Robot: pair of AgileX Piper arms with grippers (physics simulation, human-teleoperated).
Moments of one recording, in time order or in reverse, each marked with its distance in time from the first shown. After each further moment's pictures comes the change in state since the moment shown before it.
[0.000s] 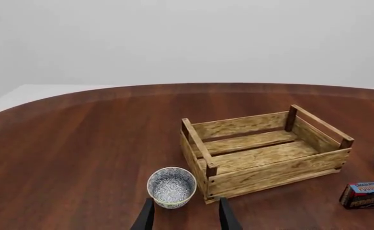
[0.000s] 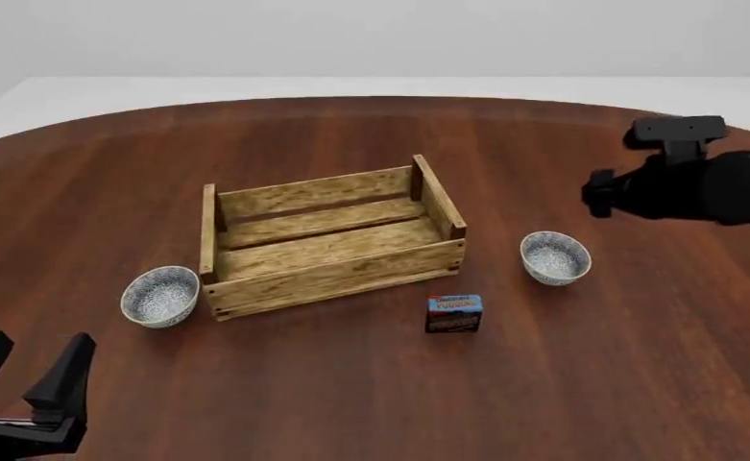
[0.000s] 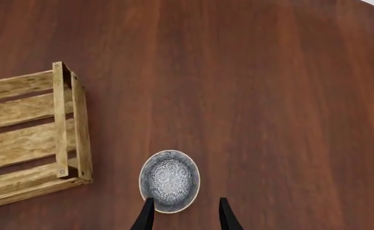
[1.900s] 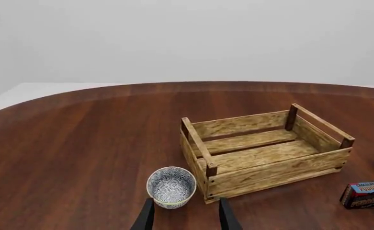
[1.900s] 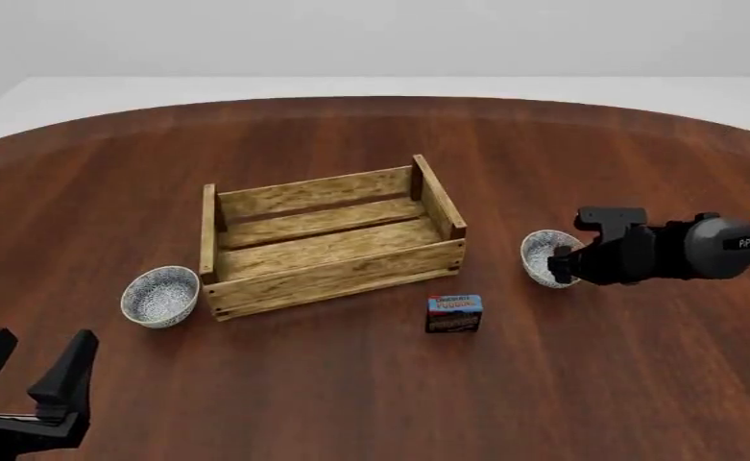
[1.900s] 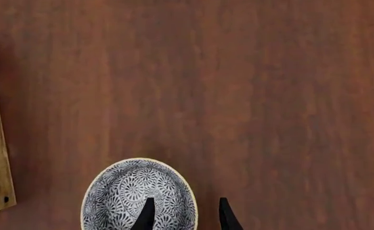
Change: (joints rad) left arm -0.001 0.046 0.000 -0.037 -0.001; right arm -0.038 0.475 -0.004 -0.238 0.019
